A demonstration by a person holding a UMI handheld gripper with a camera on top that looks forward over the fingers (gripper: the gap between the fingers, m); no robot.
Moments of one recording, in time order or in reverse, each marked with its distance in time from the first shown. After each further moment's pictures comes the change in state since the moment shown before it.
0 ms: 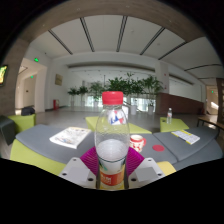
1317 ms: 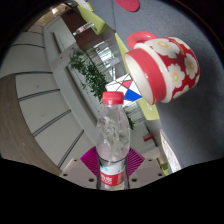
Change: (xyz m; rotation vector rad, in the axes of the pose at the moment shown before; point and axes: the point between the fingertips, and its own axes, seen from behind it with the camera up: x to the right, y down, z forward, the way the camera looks) arm 0.036 -0.063 0.320 -0.047 -0.554 2.029
